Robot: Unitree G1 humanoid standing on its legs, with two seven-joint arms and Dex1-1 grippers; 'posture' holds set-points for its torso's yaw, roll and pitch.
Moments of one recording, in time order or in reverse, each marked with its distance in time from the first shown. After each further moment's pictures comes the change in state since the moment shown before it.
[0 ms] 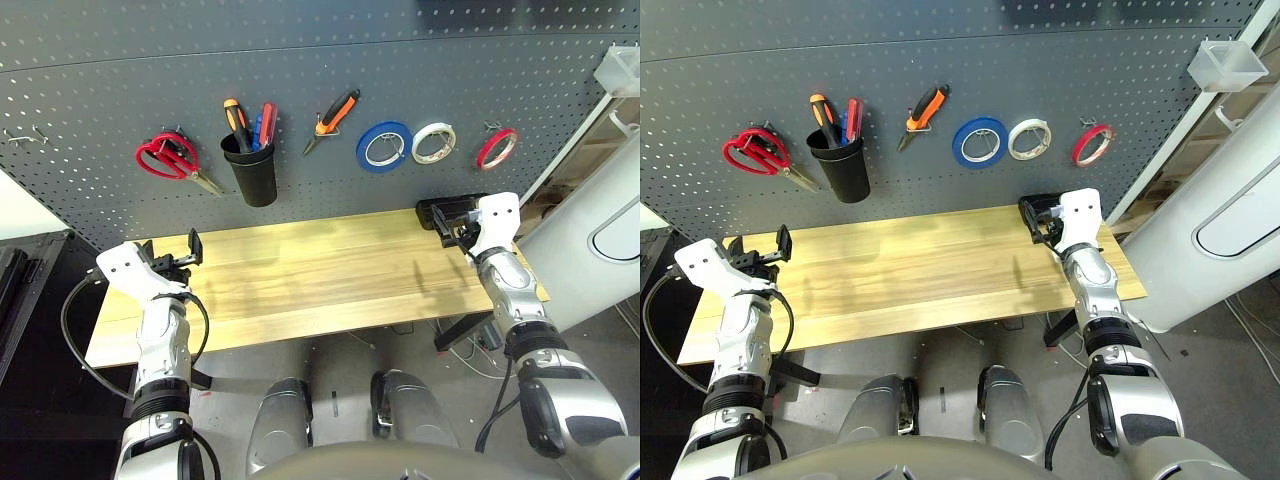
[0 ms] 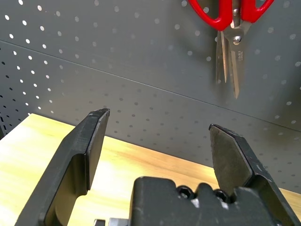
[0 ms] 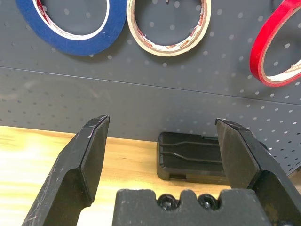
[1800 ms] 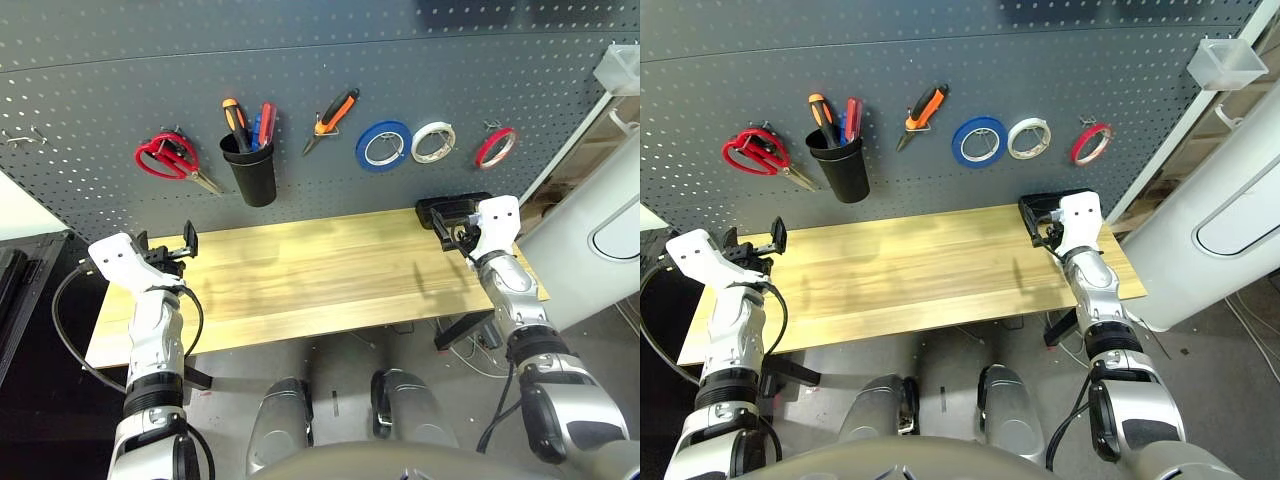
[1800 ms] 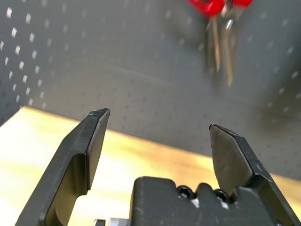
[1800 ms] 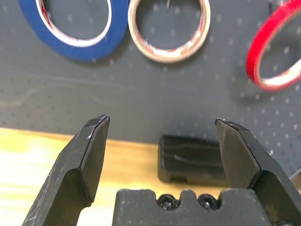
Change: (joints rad) left arm 0.043 -0.007 -0.002 -0.046 0.000 0.042 -0.015; right arm -0.014 0.000 -0.002 -0.026 0.004 0.011 0.020
